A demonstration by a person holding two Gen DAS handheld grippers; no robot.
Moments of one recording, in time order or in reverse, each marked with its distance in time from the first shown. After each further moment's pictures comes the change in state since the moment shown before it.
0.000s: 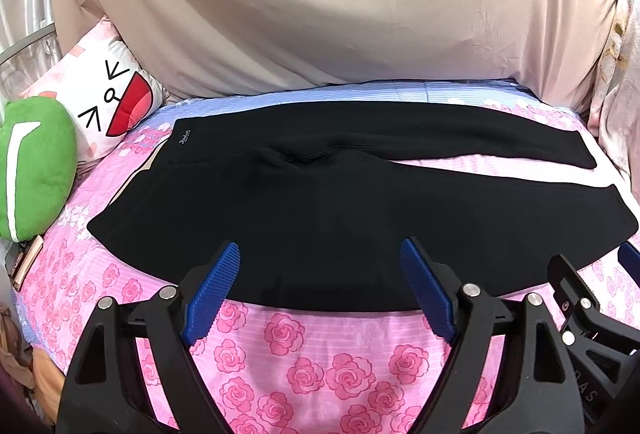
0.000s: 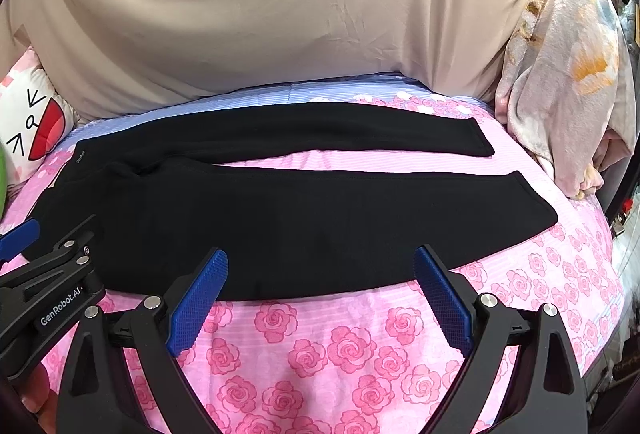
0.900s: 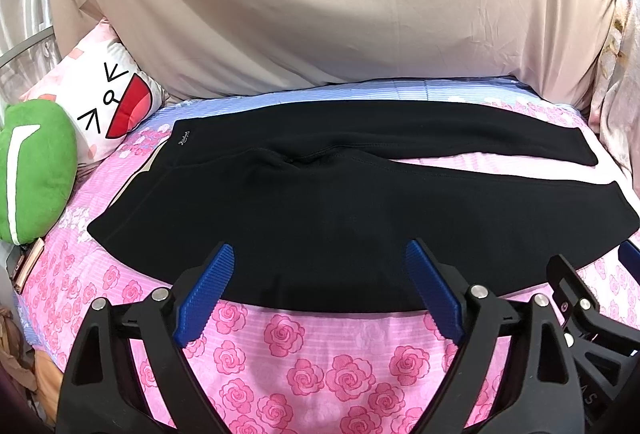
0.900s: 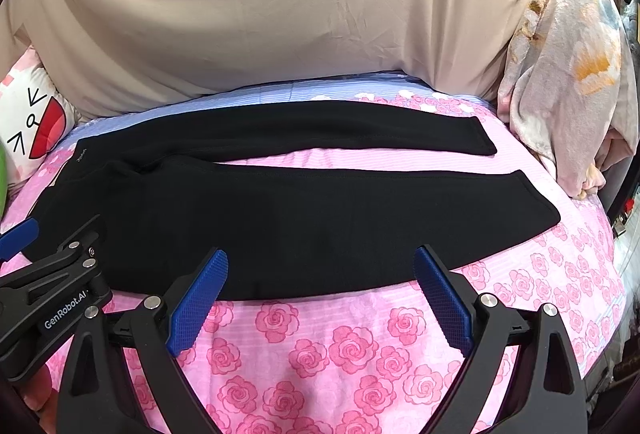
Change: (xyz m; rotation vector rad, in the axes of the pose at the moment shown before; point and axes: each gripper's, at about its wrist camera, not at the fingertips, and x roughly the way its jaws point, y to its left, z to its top) left arm 0.000 -0.002 0.001 0.007 0.001 0.008; right arm 0.005 0.003 0.001 -0.001 0.008 0.001
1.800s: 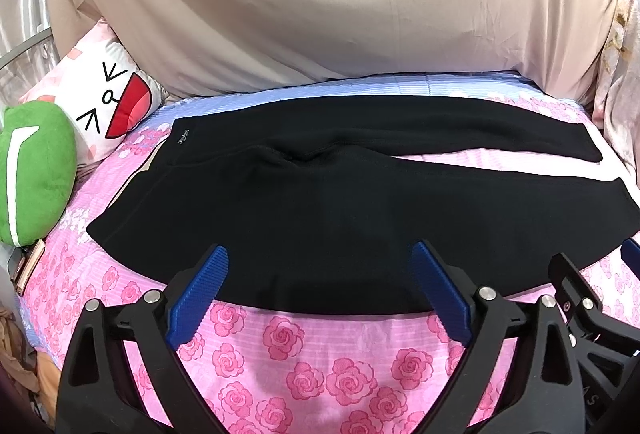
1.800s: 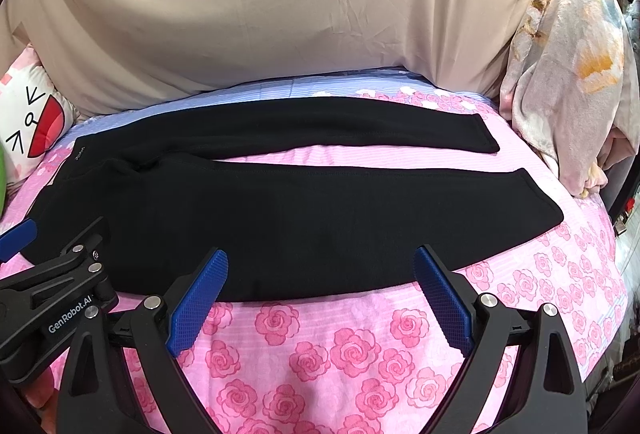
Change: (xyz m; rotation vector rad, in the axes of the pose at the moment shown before) left arm 0.010 -0.006 0.000 0.013 0.015 0.013; right arm 0.005 0.003 0.001 0.000 0.012 0.000
